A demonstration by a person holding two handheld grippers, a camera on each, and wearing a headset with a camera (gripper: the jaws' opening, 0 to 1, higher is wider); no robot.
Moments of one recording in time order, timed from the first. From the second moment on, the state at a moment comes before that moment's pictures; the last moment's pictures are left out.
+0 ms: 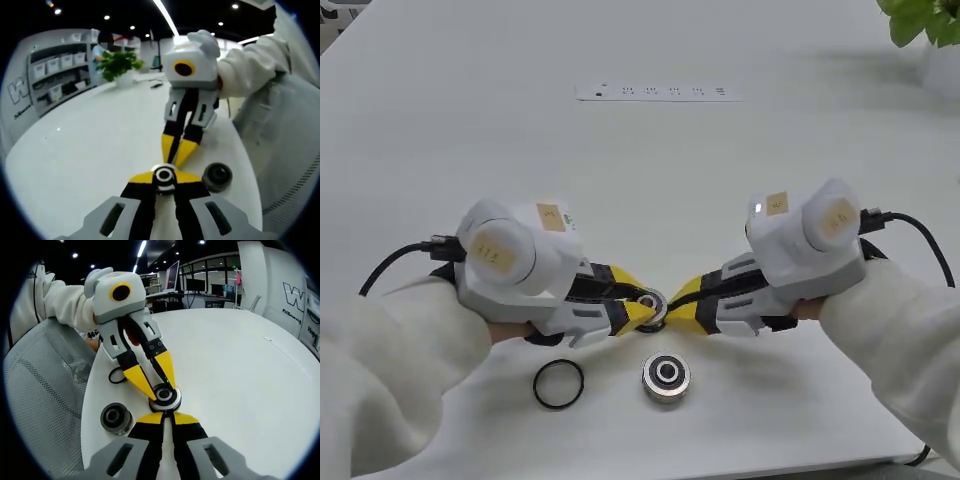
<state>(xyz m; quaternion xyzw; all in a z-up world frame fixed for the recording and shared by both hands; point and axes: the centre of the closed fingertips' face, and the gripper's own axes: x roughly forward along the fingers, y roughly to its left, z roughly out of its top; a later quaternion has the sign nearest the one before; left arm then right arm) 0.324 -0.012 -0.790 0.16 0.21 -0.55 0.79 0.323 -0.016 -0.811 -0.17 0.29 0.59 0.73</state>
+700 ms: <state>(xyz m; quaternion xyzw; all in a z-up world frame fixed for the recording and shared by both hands) 0.326 -0.010 -0.791 0.18 0.20 -0.55 0.79 0.328 -0.018 -0.809 -0.16 0.32 0.56 0.75</state>
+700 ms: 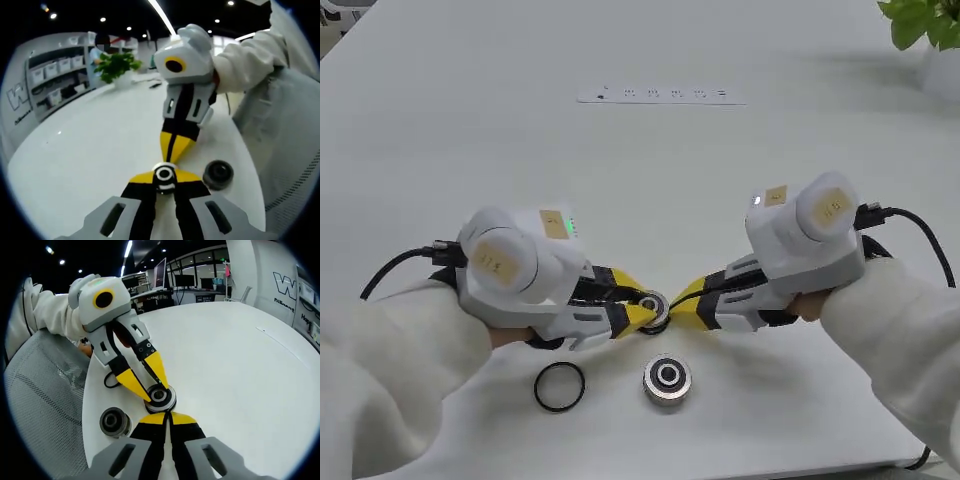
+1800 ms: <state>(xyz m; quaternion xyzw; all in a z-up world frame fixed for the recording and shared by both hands) 0.326 -0.009 -0.792 0.17 0.19 -0.55 0.79 0.332 -0.018 -0.797 0.04 0.38 0.51 0.77</state>
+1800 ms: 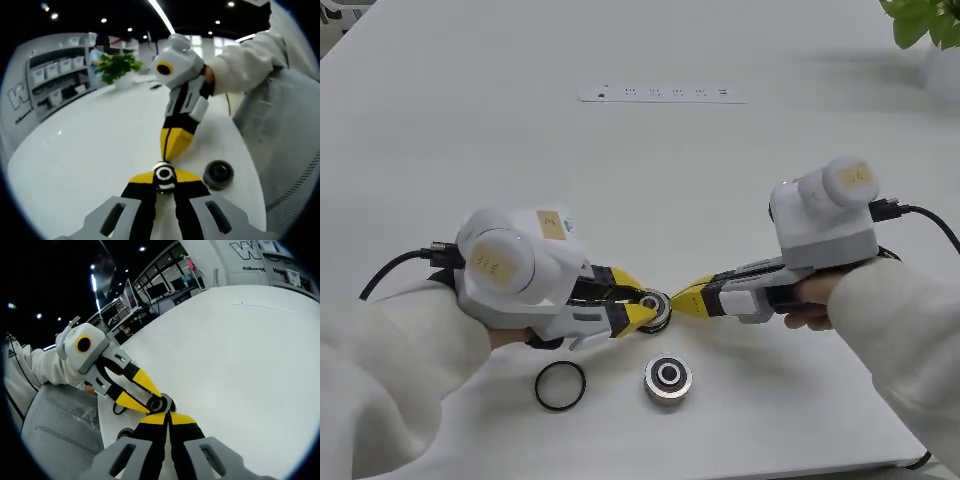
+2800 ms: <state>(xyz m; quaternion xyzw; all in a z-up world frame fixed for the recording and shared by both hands) 0.327 -0.010 -0.791 0.19 0.19 -0.55 0.79 0.330 -0.004 -0.784 0.01 0.36 0.53 0.77</state>
